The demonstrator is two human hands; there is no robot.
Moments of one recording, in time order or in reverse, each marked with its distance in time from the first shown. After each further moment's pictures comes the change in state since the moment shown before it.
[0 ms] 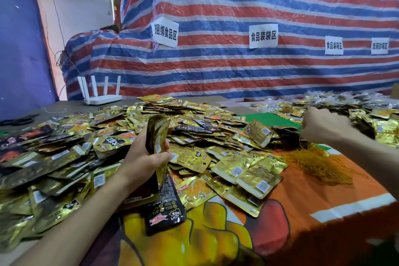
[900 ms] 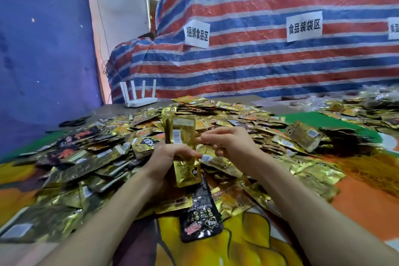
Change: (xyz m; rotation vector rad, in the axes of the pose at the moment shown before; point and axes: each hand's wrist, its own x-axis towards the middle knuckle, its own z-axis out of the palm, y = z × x) left_hand 0.003 -0.005 -0.019 -0.350 0.077 -0.385; right_hand -0.082 -0.225 0.027 1.676 -0.661 -0.396
